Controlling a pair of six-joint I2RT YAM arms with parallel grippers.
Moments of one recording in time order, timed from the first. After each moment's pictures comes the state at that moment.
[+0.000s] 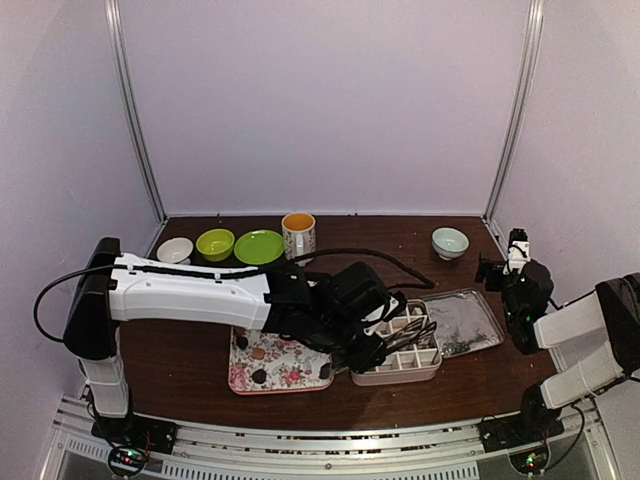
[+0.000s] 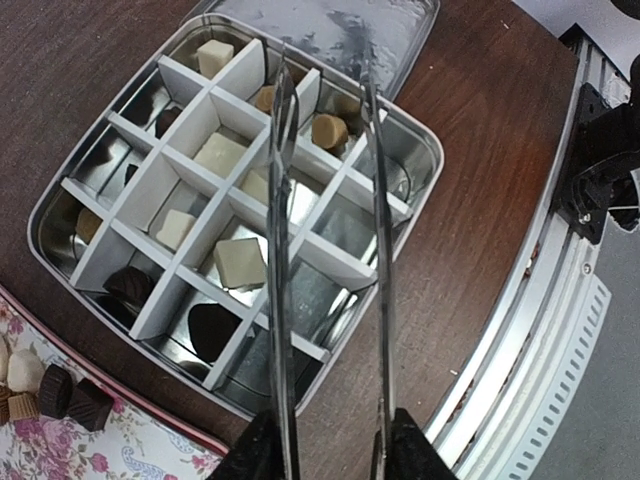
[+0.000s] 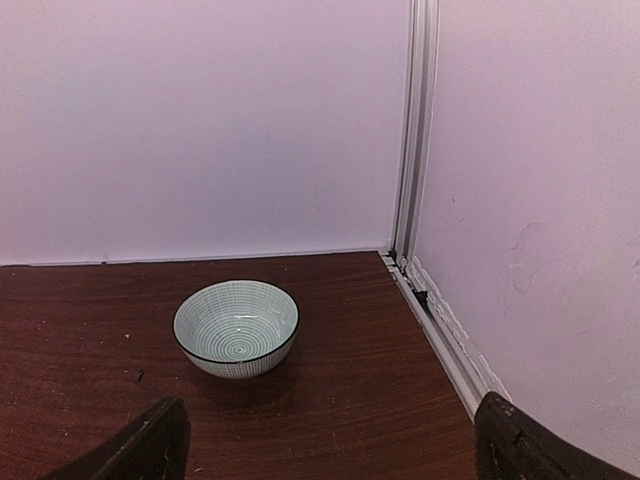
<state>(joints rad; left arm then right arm) -1.30 1.94 1.58 -0.58 -0.03 -0.35 0.10 1.36 0.23 1.10 0.27 0.00</state>
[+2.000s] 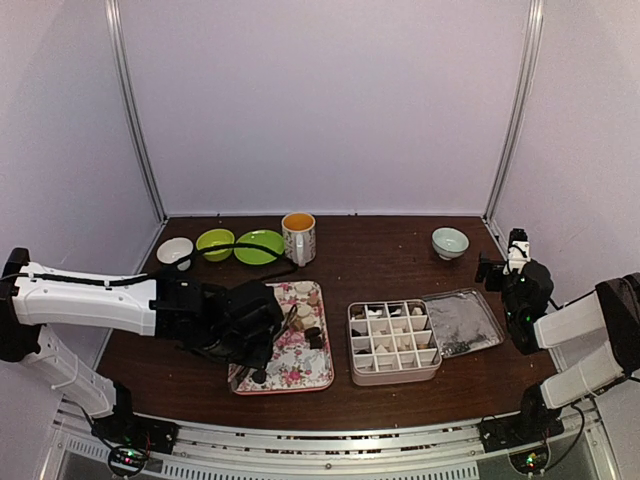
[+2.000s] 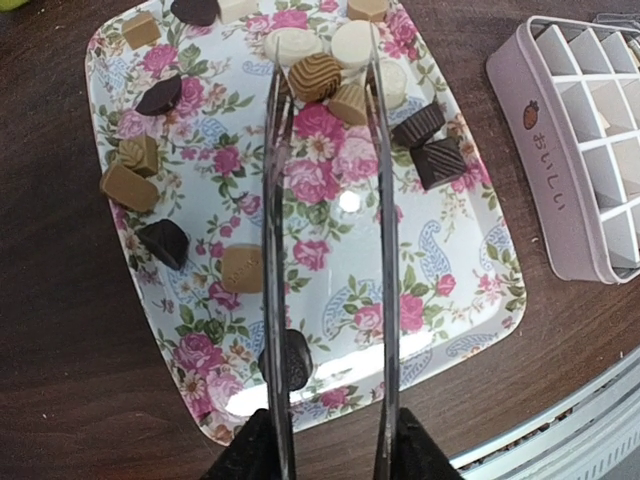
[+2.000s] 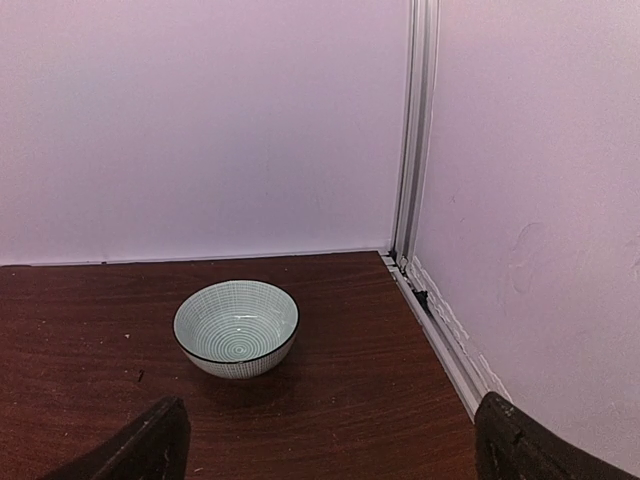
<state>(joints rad) -1.22 1.42 1.03 -0.79 -0.32 -0.92 0.10 1.36 0.23 1.10 0.27 0.00</state>
